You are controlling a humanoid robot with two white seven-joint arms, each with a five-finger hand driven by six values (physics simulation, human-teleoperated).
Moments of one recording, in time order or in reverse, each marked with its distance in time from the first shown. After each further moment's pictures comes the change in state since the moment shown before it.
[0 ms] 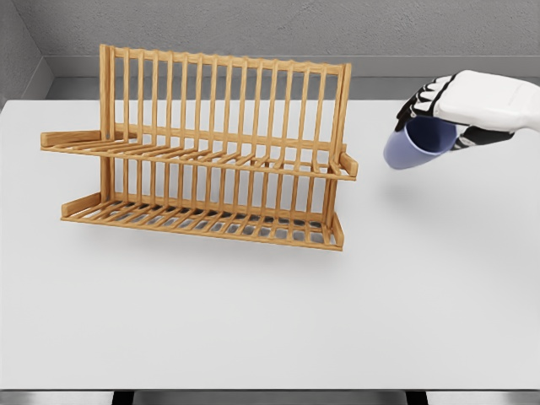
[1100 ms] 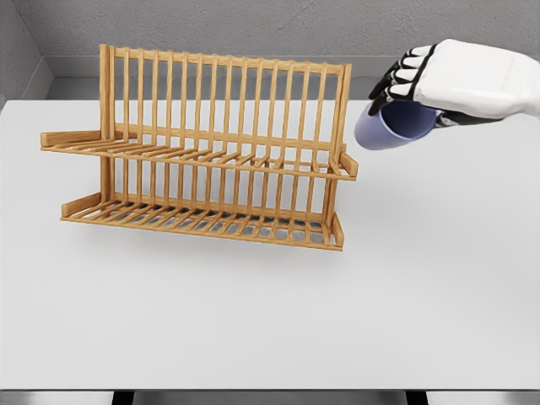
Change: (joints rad) left arm 0.000 0.000 0.000 0.000 0.000 0.000 0.000; right arm -0.035 0.022 -0.060 -0.182 -0.003 0.000 0.000
